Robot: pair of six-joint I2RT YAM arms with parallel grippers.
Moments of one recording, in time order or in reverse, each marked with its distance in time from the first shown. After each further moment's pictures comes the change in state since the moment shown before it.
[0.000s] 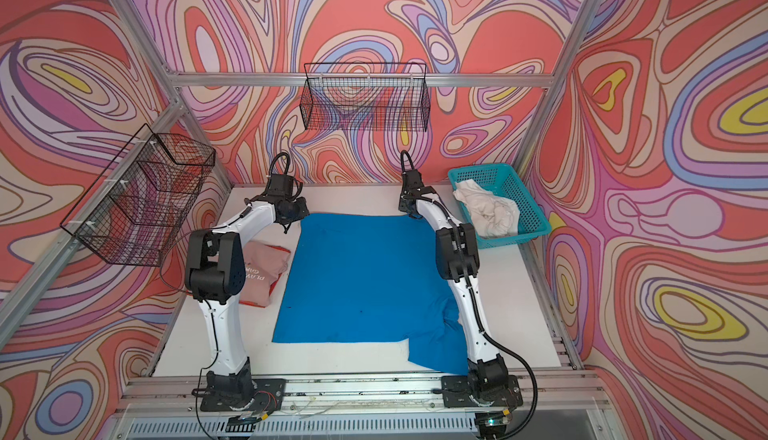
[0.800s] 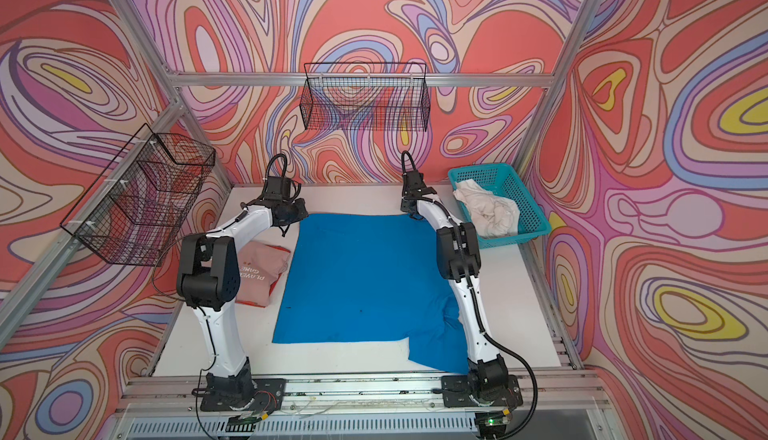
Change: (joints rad) left arm -0.002 -0.081 -0.106 0.060 0.022 0.006; right arm -0.013 -0.034 -0.057 0.027 0.064 0.002
